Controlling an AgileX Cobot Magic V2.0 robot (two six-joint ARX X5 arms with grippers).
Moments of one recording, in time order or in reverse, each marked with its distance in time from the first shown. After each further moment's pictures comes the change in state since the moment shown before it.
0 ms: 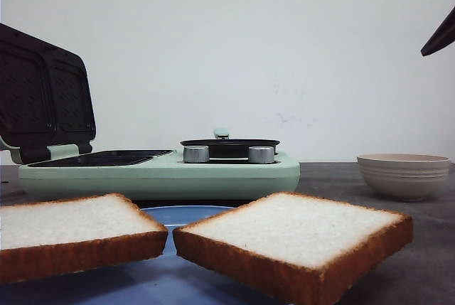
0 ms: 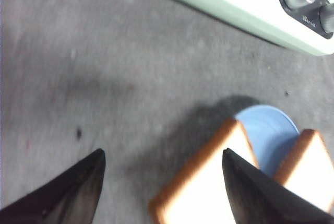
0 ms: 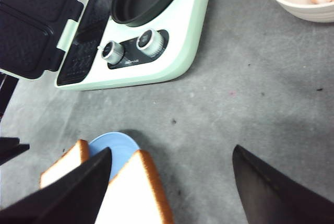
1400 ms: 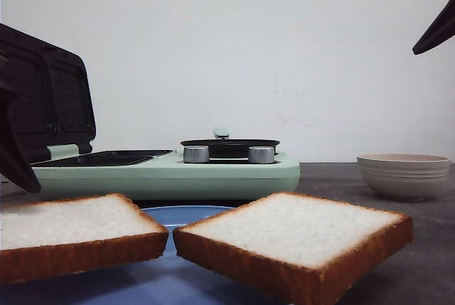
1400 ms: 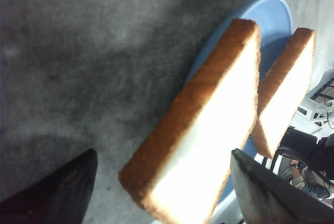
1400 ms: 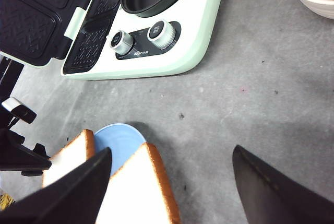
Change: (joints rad) left arm -0.001 0.422 0.000 -0.074 0.362 0.212; right arm 0.052 -0.002 0.000 0.005 0.002 -0.018
